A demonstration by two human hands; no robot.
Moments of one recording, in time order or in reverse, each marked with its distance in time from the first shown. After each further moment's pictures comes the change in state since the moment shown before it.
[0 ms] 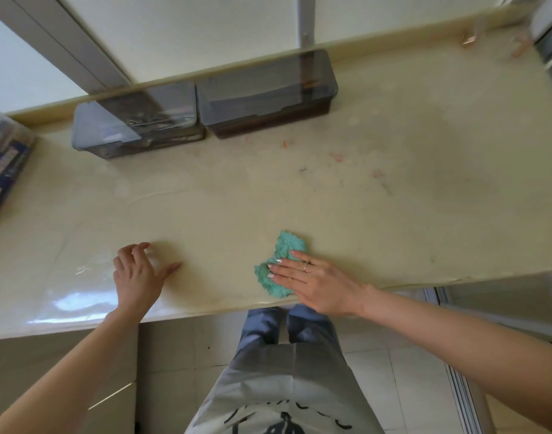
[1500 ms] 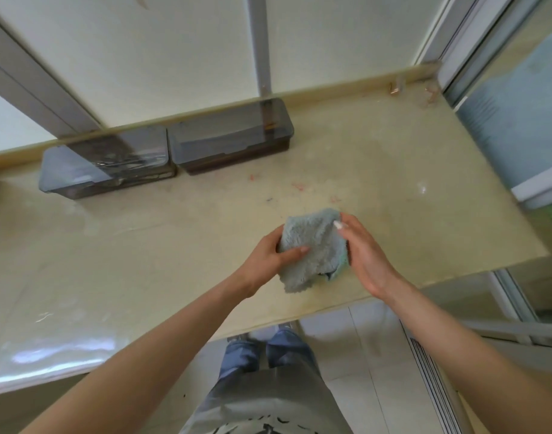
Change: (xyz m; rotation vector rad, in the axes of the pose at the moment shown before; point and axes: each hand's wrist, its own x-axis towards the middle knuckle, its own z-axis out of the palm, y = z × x) left_hand -0.057 0.256 -0.050 -1.058 -0.900 0.364; right_hand -0.032 0.033 -0.121 1.430 0.610 1.133
